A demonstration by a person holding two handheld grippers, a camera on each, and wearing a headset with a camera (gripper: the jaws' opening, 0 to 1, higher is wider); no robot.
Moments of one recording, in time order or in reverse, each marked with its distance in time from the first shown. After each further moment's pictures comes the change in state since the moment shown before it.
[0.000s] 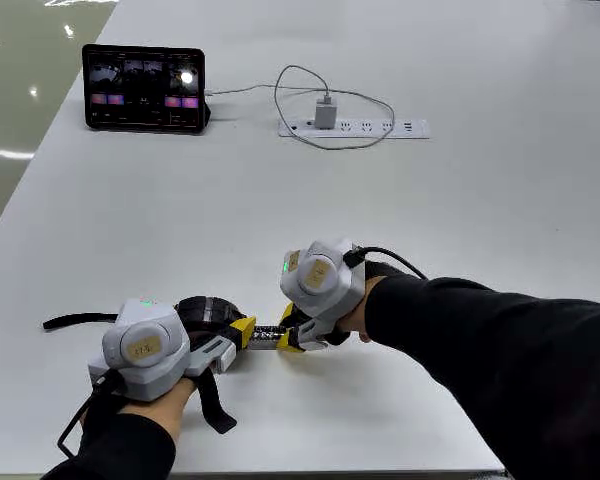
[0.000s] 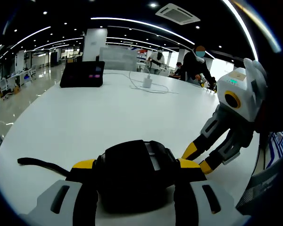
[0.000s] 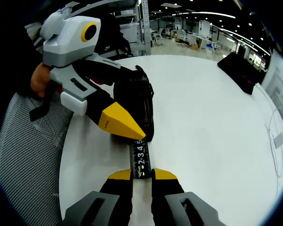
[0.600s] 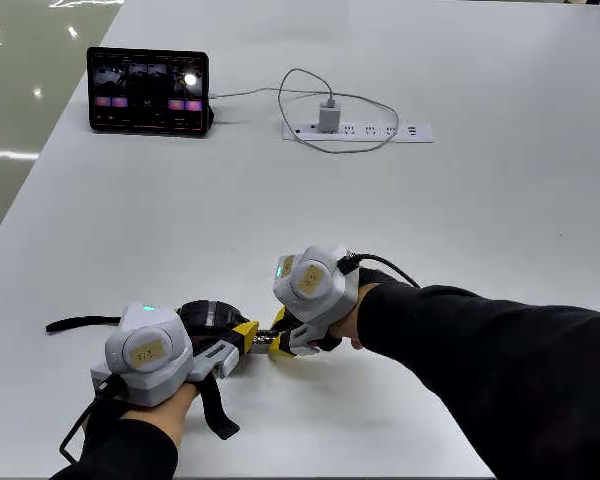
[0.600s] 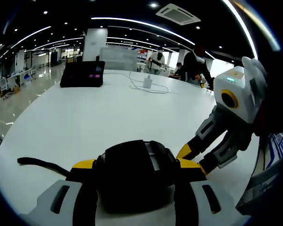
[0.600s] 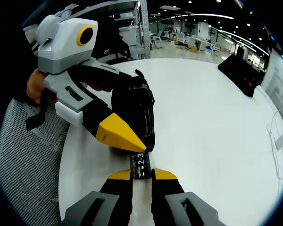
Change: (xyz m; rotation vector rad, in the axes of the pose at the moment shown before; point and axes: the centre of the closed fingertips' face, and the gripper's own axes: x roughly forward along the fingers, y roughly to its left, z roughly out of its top) left arm 0.000 0.001 0.000 -0.003 -0.001 -0.001; right arm 0.010 0.002 0.012 0.006 -0.032 -0.003
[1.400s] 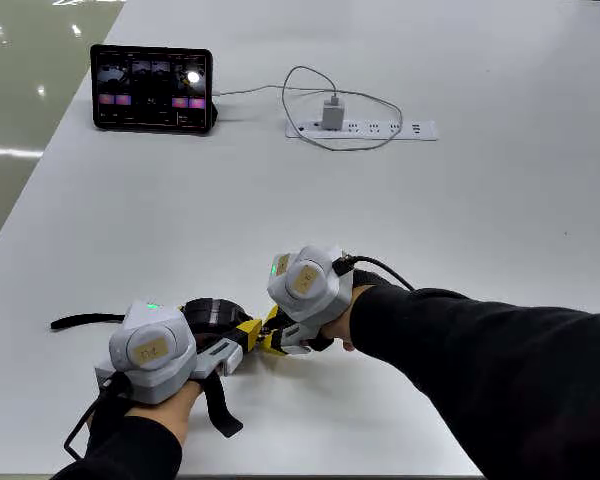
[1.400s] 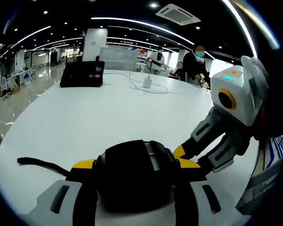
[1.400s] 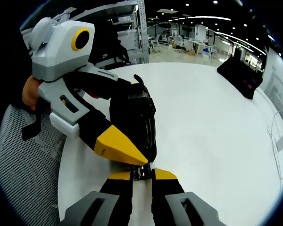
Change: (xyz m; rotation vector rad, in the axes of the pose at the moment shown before) left arm 0.000 0.001 0.000 -0.001 -0.001 -0.003; right arm 0.008 0.001 0.013 0.013 -0.045 -0.009
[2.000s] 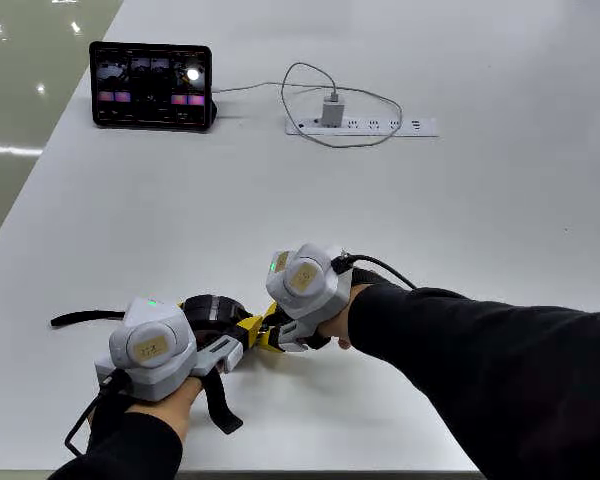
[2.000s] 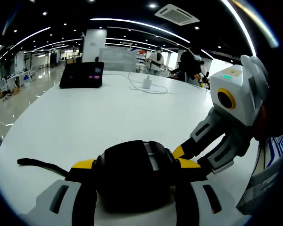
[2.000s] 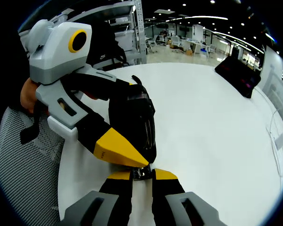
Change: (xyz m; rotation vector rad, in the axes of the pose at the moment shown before) left arm 0.000 -0.001 0.001 0.008 -0.008 -0.001; right arm 0.001 -0.001 0.001 0.008 0.003 -0.018
